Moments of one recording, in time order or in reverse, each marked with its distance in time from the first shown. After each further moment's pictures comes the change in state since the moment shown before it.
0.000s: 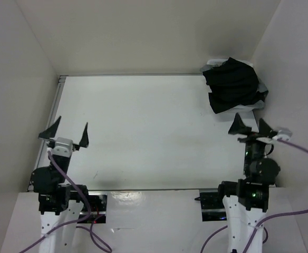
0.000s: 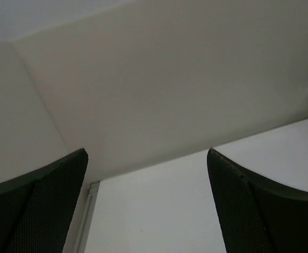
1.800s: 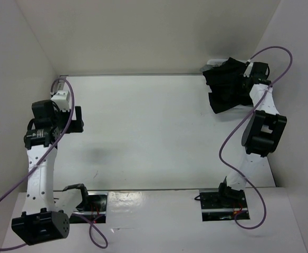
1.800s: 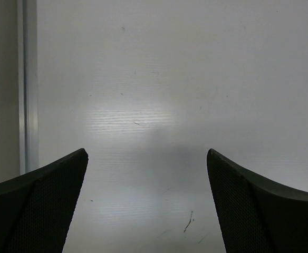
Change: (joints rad) left arm 0.213 0.903 0.650 -0.839 -0.070 -0.129; right arm -0.162 1.791 1.125 -0.425 -0.129 -0.293
